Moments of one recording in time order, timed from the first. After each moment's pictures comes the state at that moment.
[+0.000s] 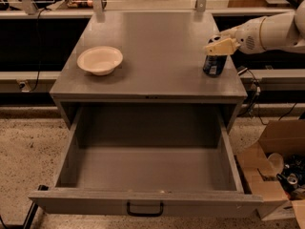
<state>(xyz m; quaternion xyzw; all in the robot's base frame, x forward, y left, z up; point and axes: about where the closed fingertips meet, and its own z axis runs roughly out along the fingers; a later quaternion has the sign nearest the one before) 0.714 -0.212 0.912 -0.37 0.77 0.15 0.49</state>
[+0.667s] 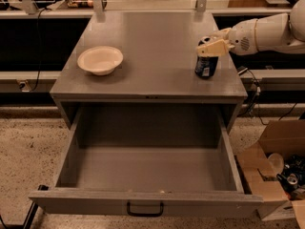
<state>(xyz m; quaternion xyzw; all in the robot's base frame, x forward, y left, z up) 0.703 -0.177 0.909 -0.42 0.74 0.24 0.48</state>
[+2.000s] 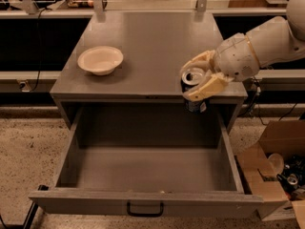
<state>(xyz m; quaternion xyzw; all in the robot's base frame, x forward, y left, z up) 0.522 -0.094 0.910 -0.67 0.60 0.25 0.37</state>
